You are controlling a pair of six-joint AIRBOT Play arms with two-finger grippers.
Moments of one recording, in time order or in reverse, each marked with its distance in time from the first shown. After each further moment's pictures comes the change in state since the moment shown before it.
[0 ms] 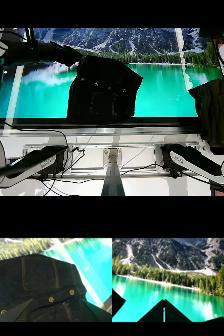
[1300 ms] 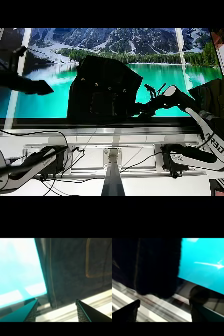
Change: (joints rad) left arm 0.343 0.074 -0.241 0.376 -0.384 -0.066; right arm 0.024 -0.217 -1.103 1.005 -0.213 -0.146
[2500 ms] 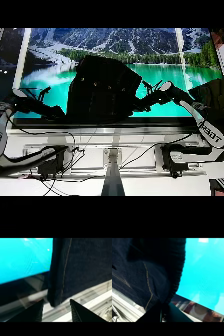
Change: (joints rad) left arm 0.098 -0.274 -0.414 -0.079 0.155 0.100; right arm 0.006 -0.118 0.086 0.078 -0.034 0.006
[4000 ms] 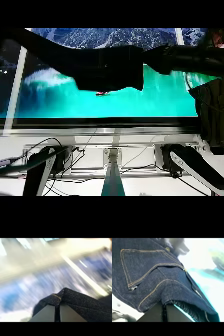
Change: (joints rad) left arm 0.008 0.726 0.645 -0.442 0.264 0.225; right arm 0.001 0.571 0.557 0.170 0.087 -0.218
